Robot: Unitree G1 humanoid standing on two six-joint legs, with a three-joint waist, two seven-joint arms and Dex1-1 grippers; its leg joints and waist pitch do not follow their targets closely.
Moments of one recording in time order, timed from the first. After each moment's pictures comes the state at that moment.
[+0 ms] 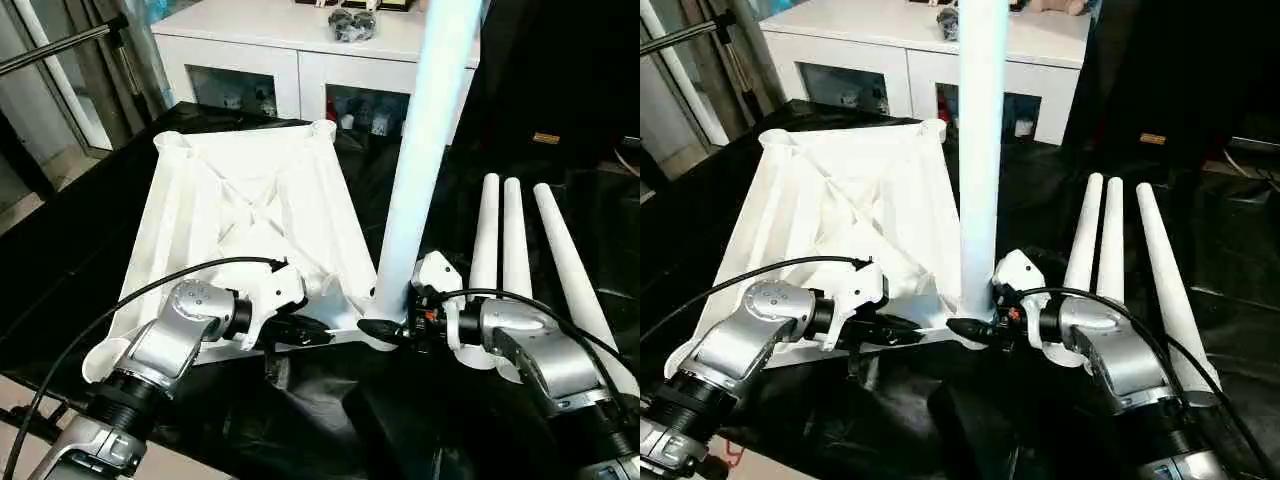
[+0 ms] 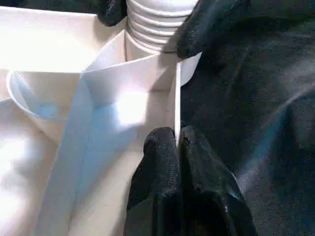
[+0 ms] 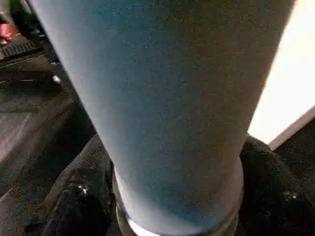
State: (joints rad) left arm -0.42 0.38 -0.32 0.30 -0.04 0.26 -1.17; right arm -0.31 -0.36 0.19 0.21 0.16 0.32 0.98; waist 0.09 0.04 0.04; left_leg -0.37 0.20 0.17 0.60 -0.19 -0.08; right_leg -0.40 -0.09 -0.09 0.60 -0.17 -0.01
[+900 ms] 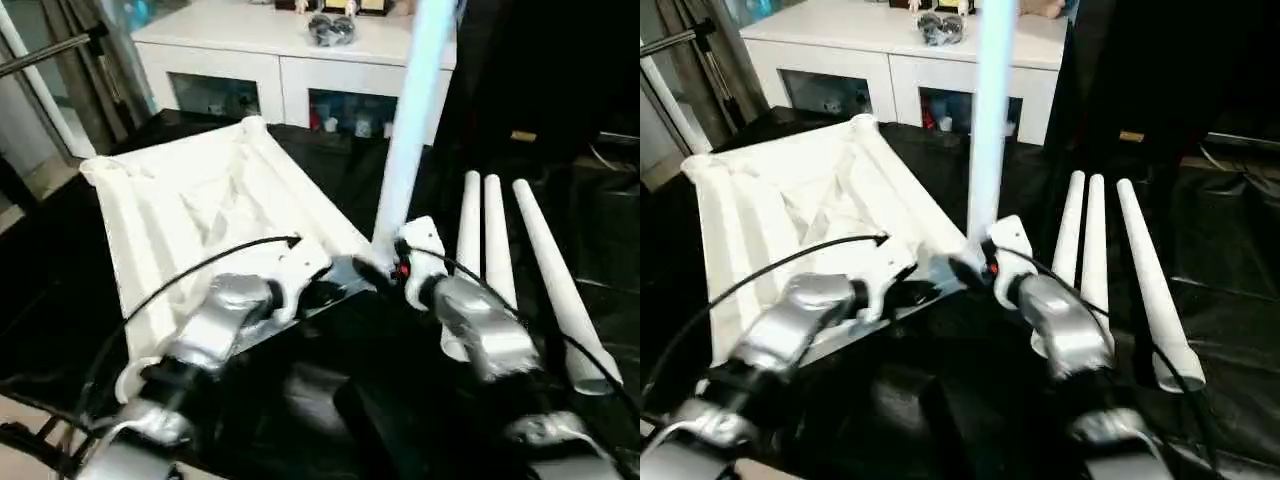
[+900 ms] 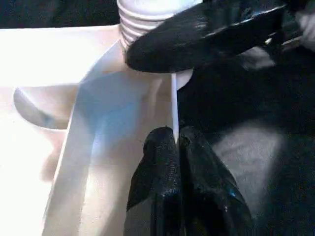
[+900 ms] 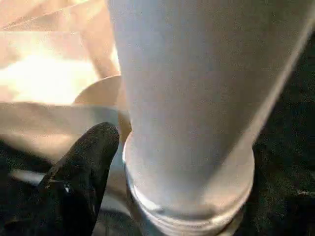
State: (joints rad) left arm -0.50 0.23 -0.28 0.40 0.02 0.32 -0.88; right arm -0.45 -0.19 0.10 0.47 0.08 0.24 0.61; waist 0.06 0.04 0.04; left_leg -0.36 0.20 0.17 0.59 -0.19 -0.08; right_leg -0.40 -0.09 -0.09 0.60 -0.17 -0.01
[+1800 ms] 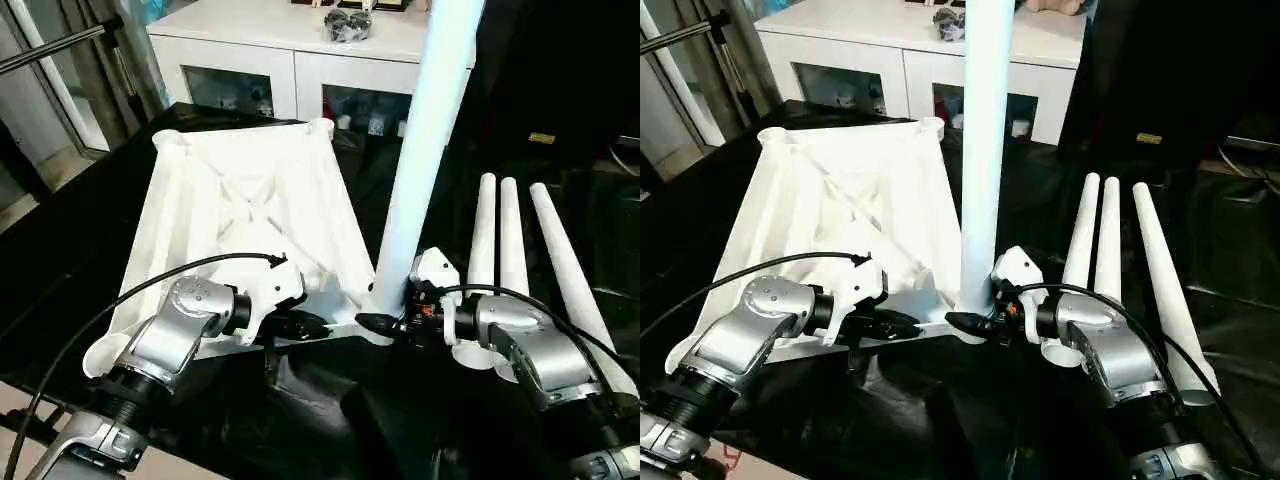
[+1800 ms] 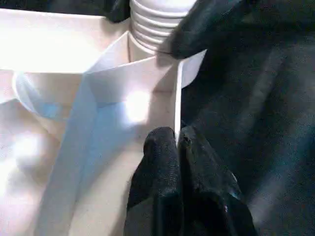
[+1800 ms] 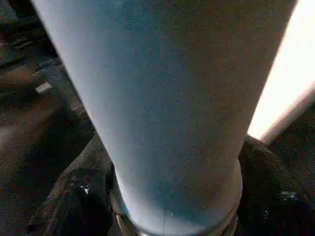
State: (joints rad) left arm -0.45 0.35 -0.29 0.35 -0.02 0.26 -1.09; right arm -0.36 -0.28 0.15 0.32 0.13 0.29 0.87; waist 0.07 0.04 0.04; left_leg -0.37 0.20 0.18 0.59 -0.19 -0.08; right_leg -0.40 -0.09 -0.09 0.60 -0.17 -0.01
